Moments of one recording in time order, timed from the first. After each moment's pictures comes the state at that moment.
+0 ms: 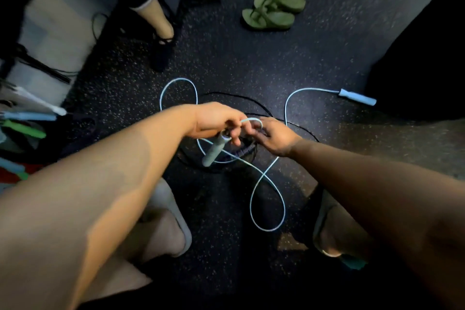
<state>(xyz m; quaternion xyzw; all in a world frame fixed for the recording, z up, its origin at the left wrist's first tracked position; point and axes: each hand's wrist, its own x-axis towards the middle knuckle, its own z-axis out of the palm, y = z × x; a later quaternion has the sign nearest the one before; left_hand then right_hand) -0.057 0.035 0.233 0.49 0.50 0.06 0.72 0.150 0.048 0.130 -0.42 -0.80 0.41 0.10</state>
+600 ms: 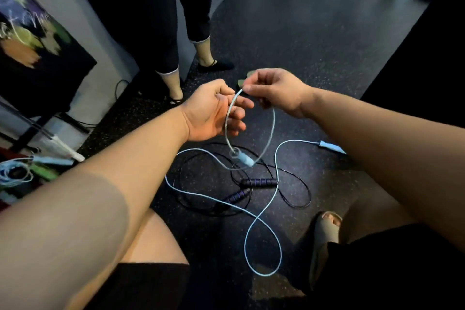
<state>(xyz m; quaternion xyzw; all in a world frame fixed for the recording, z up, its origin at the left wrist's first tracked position) -0.053 0.035 0.398 0.40 0.47 0.27 0.74 0.132 0.100 0.387 -0.41 -0.68 0.55 0.27</state>
